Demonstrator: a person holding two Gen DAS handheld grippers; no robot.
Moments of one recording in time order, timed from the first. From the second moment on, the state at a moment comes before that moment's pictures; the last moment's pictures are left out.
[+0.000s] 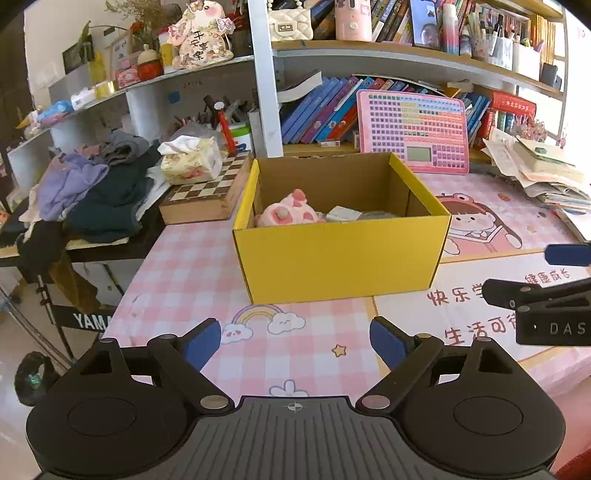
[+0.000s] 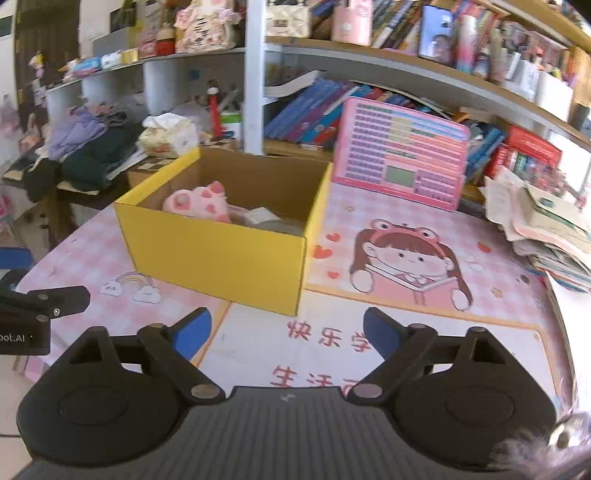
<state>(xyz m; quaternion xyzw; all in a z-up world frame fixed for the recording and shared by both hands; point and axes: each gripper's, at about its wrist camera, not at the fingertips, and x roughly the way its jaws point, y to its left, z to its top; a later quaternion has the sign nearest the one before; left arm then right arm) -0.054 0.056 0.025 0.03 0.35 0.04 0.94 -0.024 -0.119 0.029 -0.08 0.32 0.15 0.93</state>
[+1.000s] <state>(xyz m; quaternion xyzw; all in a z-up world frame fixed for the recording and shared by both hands) -0.079 0.025 0.008 0.05 0.38 0.03 0.92 -0.065 -0.131 0.021 -0.07 0.34 0.12 0.93</state>
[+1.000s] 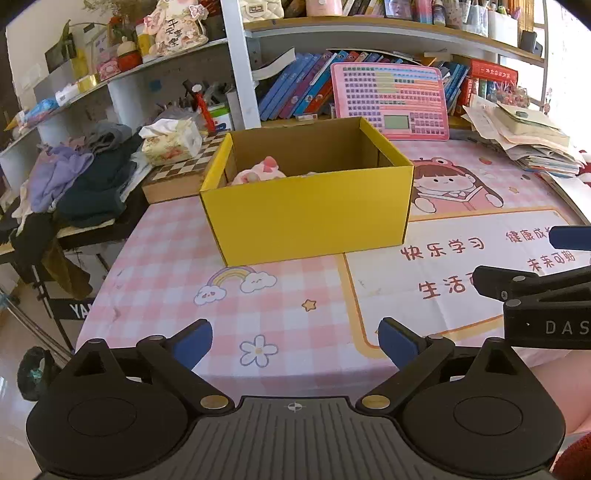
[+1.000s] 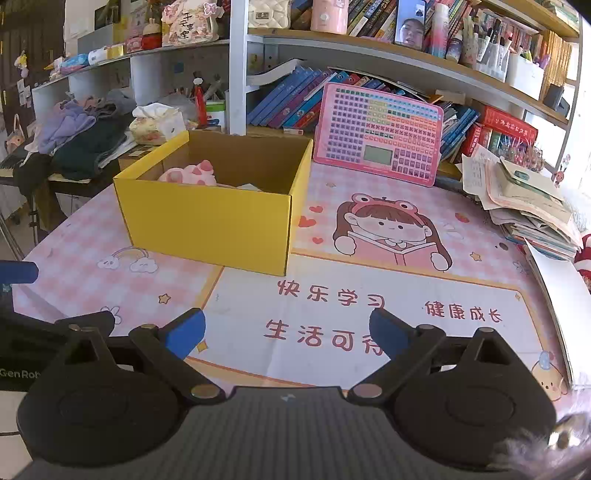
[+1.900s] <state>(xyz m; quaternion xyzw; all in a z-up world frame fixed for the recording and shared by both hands) -0.095 0.022 0.009 0.05 0.38 0.02 0.92 -0.080 -0.135 0.021 -0.08 0.35 0.12 0.93</state>
